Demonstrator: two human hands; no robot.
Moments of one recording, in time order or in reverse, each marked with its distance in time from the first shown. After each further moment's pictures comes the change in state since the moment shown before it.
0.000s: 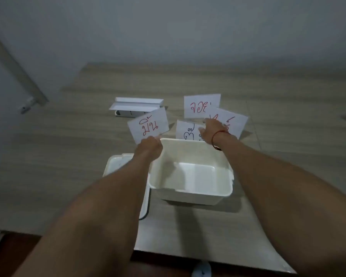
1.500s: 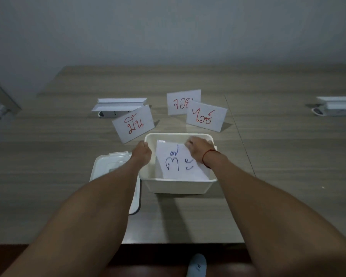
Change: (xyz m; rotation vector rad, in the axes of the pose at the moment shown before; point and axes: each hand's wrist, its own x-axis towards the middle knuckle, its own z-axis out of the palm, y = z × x) left_hand -0.015 -0.014 0.038 -0.322 -0.067 -0.073; right_hand -0.076 0.021 0.041 0.085 -0.099 -0.009
